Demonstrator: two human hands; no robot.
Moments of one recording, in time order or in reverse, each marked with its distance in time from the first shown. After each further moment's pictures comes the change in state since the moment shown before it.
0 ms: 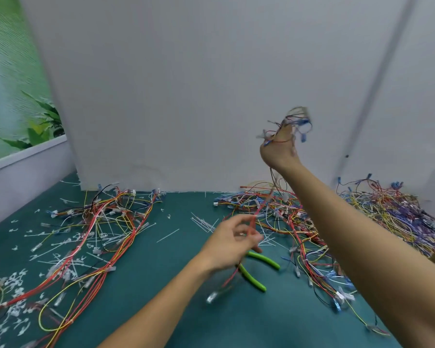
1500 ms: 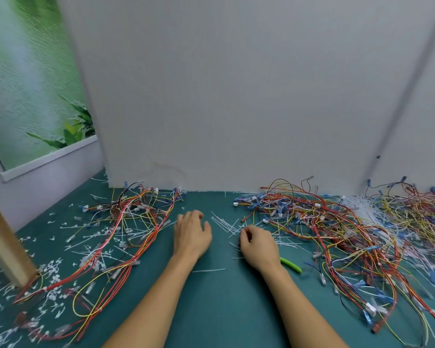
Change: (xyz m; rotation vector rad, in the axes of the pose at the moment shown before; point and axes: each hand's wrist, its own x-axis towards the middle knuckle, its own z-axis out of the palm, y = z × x) left_hand 0.017 -0.075 -0.108 0.951 0.642 -0.121; right_hand -0.136 0.118 0.145 -0.168 -0.237 -0.091
